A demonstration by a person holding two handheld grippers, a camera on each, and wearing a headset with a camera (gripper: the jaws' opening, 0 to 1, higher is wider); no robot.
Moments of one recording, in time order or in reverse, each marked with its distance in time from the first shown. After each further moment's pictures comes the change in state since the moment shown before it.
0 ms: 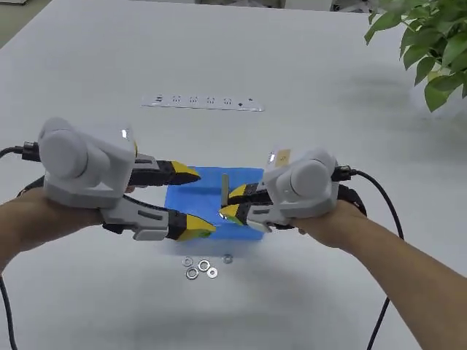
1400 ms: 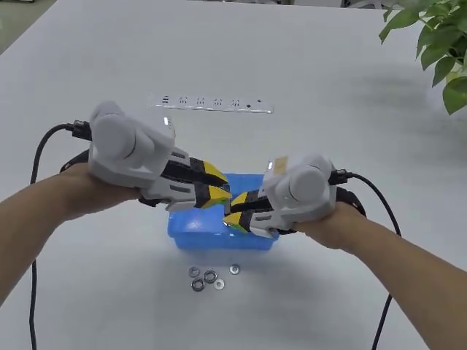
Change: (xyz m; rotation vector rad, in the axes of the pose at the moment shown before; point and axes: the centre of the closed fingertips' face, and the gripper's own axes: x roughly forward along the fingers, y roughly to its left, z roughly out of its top) left arm 0.033 0.035 0.002 0.089 0.059 -0.040; right arm 0.024 -0.012 -0.015 -0.028 0.032 0.068
